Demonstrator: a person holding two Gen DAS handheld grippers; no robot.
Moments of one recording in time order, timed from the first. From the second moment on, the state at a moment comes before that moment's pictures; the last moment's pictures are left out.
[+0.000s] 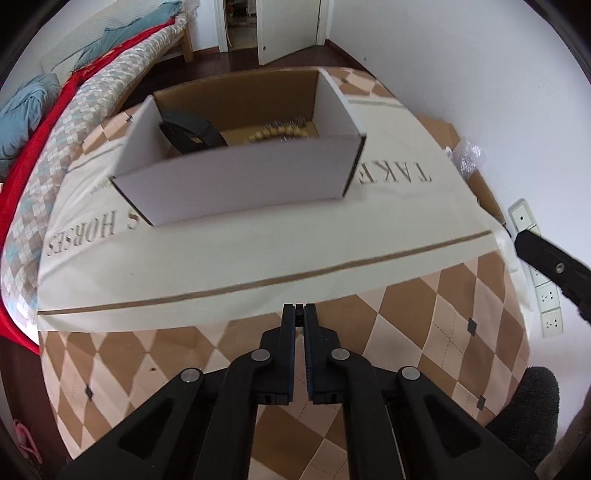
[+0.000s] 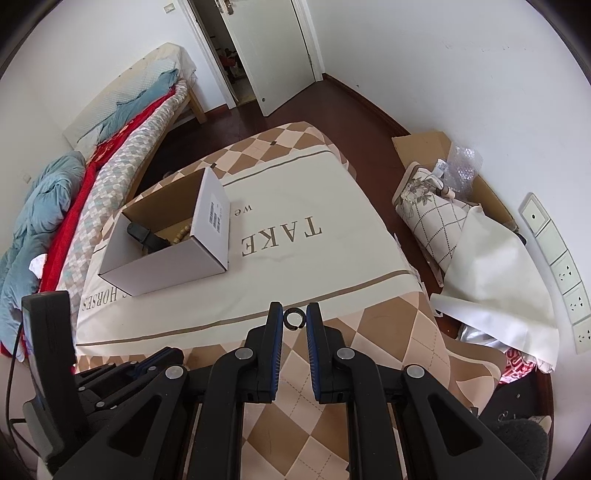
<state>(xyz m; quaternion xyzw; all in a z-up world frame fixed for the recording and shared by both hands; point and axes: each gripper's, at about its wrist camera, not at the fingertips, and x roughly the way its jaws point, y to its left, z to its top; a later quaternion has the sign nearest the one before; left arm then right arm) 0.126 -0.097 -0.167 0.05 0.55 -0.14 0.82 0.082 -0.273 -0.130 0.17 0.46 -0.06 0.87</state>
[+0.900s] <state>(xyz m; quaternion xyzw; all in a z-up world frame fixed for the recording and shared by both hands) 0.297 -0.014 -0.117 -0.03 0.58 -0.12 0.81 0.271 -0.185 -0.134 0.22 0.54 0.12 0.81</state>
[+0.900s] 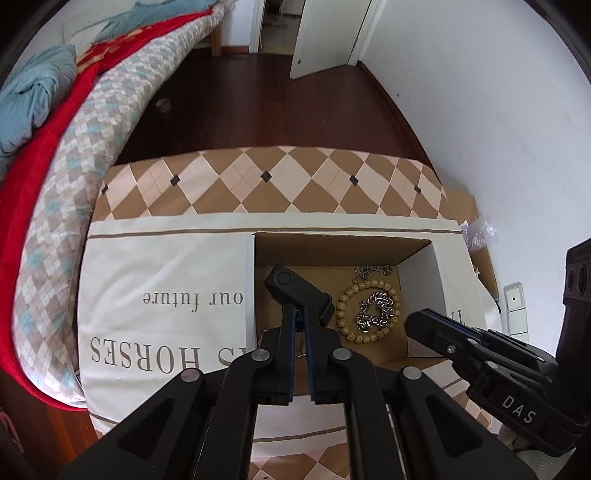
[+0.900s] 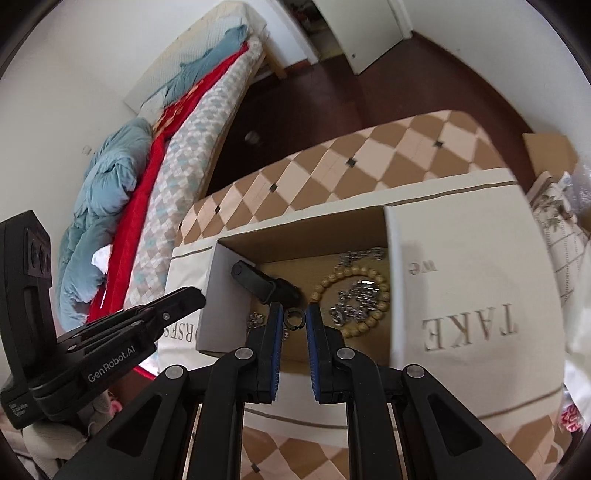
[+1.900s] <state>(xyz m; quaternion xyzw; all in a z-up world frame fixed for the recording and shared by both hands) 0.251 0.007 -0.113 0.05 0.53 0.00 0.85 0.236 -0.186 -0.122 0.02 0.53 -0.07 0.85</state>
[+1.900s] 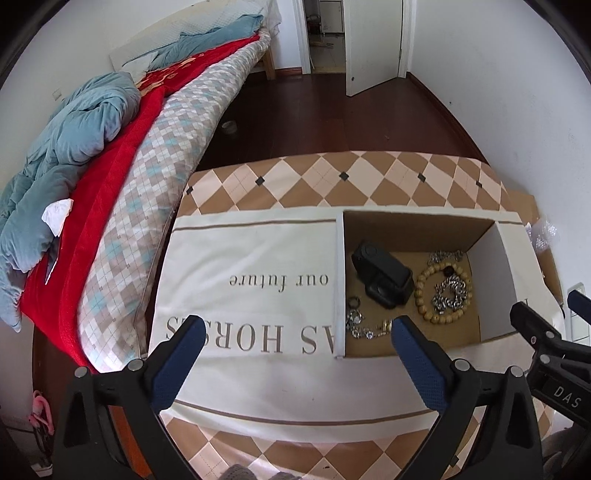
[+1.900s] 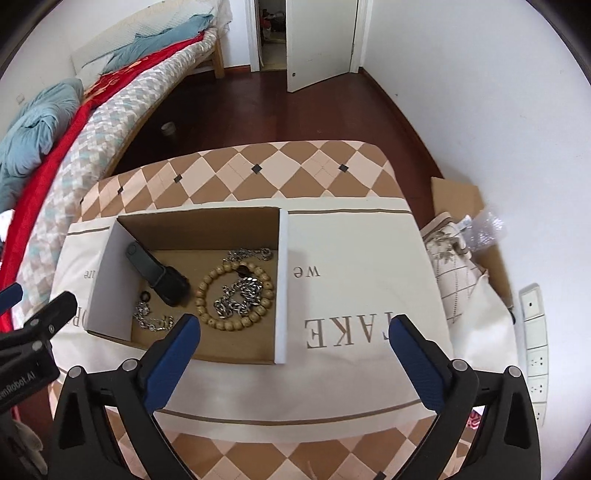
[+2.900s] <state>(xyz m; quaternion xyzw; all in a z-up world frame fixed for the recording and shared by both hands) 0.107 0.007 0.024 0.02 0.42 -0.03 0.91 0.075 -0.185 0.021 0.02 0.42 -0.08 0.90</state>
